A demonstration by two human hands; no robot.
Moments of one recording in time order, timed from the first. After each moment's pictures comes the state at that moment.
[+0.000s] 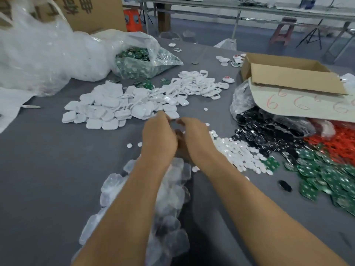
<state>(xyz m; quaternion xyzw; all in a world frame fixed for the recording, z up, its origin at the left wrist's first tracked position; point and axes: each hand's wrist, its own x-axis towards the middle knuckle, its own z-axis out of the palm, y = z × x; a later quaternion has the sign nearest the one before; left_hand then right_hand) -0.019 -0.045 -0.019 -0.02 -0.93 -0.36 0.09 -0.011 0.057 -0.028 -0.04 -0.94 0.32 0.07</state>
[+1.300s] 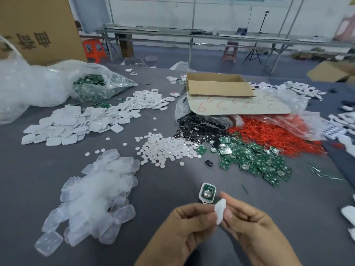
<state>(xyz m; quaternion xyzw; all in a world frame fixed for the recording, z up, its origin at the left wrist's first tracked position) 0.241 0.024 -0.032 -0.02 -0.43 -0.79 -0.45 0.318 0.174 -0.026 -0.21 -0.47 0.85 0.09</state>
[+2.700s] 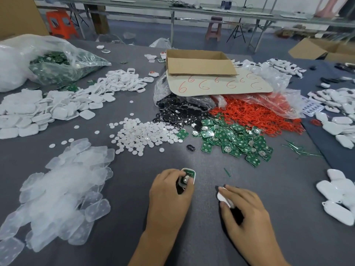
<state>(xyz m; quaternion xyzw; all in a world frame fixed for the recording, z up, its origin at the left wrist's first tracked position) 0.211 0.077 -0.087 -0.21 -0.86 -0.46 0.08 0.342 0.215 -0.090 -0.19 -0.91 0.26 0.26</state>
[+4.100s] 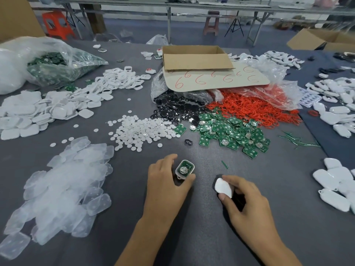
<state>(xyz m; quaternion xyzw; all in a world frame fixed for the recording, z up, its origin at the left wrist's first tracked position) 0.203 0.068 -0.084 -0.23 -0.88 -0.43 0.01 0.348 0.222 -0.086 -0.24 -0.87 0.36 0.22</state>
